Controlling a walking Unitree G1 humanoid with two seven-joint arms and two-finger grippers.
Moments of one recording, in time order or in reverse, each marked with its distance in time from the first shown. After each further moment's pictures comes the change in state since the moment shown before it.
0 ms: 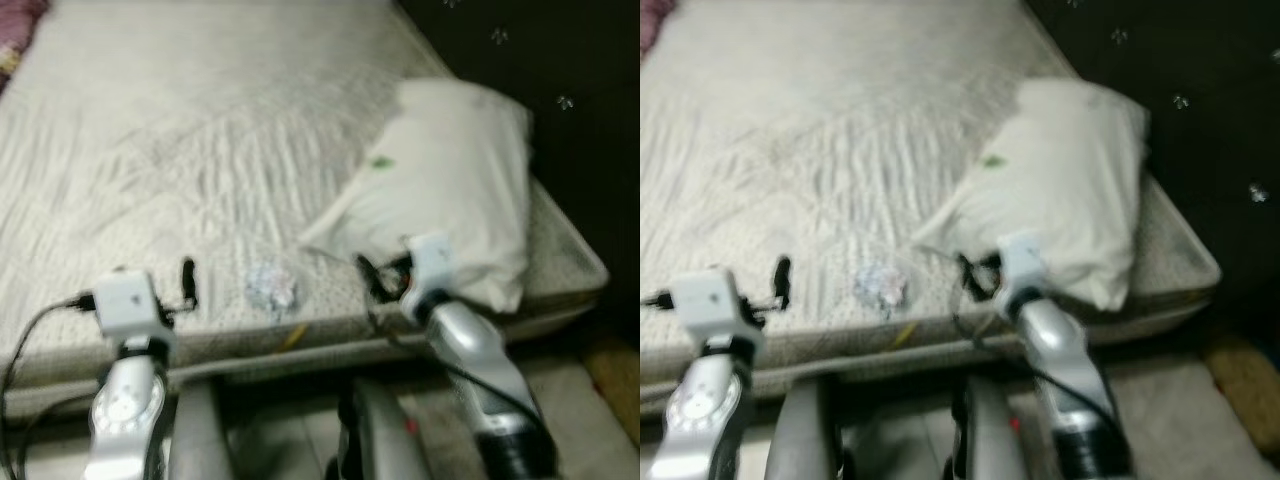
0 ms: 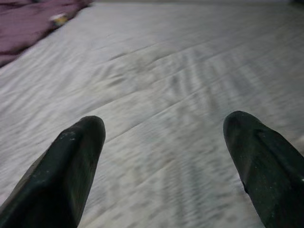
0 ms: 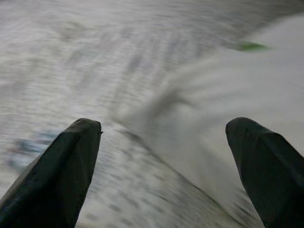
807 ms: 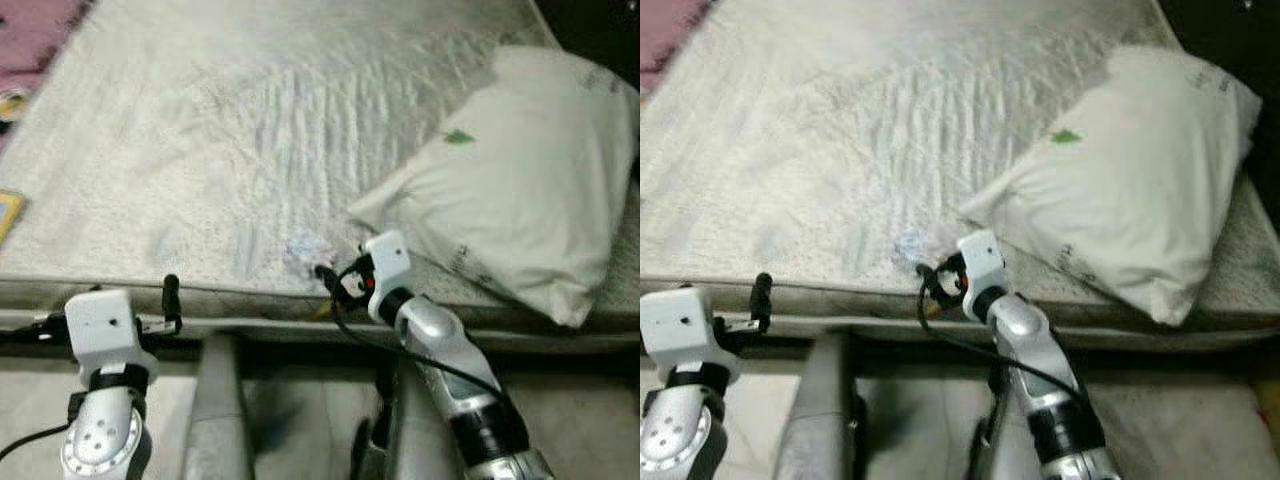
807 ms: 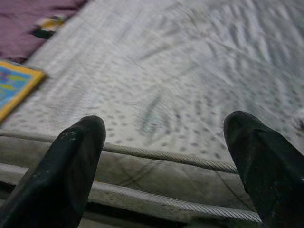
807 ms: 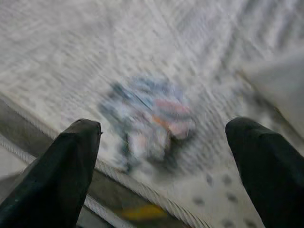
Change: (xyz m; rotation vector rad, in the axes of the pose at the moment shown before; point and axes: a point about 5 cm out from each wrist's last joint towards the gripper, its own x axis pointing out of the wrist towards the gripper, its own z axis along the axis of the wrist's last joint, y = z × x) left arm -0.029 0.010 0.022 0.057 0.016 0.004; right arm 0.021 0.021 -0.017 0.025 0.103 0.112
